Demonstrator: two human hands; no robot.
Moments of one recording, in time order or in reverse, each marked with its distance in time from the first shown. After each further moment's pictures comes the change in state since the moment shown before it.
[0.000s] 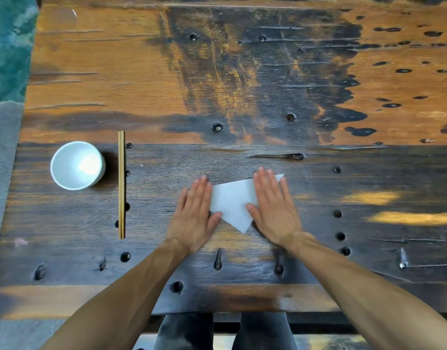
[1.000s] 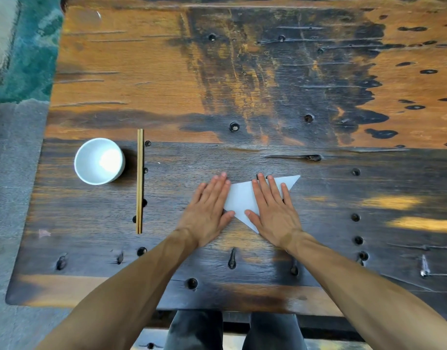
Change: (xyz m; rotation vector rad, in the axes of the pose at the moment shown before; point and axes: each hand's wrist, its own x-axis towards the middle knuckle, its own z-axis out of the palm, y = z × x) left_hand 0.005 -0.016 -0.011 0.051 -0.026 0.124; right_hand 0.010 -0.028 0.014 -0.076 -0.112 -0.025
